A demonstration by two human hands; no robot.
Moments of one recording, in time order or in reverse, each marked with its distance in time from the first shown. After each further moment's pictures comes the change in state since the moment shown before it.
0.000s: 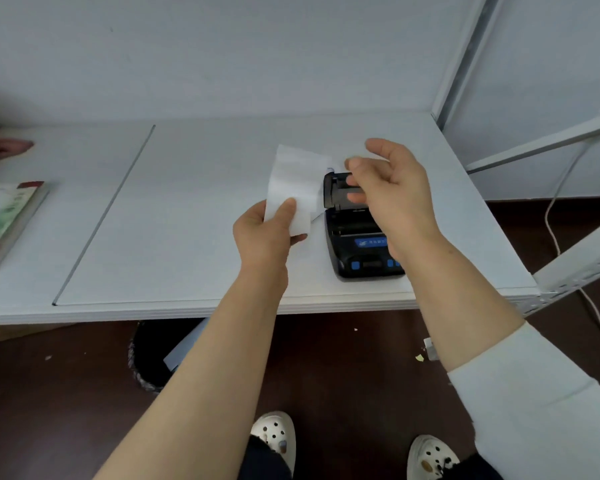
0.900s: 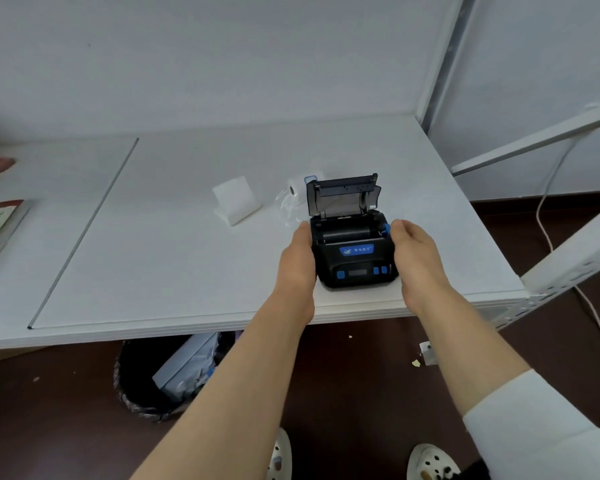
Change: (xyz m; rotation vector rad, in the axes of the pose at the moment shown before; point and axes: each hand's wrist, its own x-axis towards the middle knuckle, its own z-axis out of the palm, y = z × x) left_hand -0.012 -0.031 0.044 0.077 -0.231 -0.407; right_hand 0.000 0.074 -0.053 -0.099 0.133 0.434
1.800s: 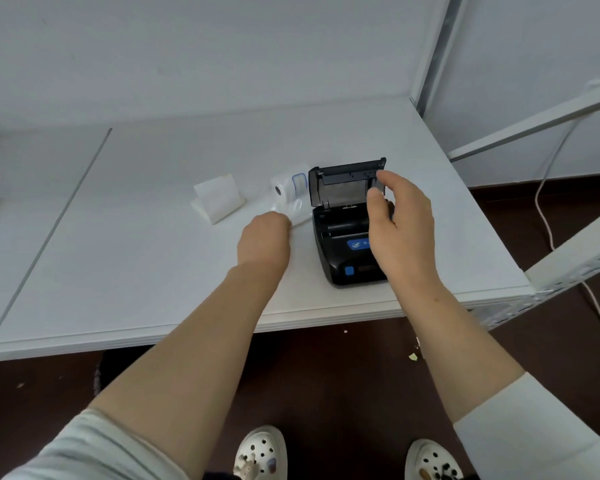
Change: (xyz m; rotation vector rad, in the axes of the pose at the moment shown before) left_hand 0.083 0.006 -0.025 1.448 0.253 0.580; right_hand 0.004 -0.018 0.010 -0.392 0.181 -0.605
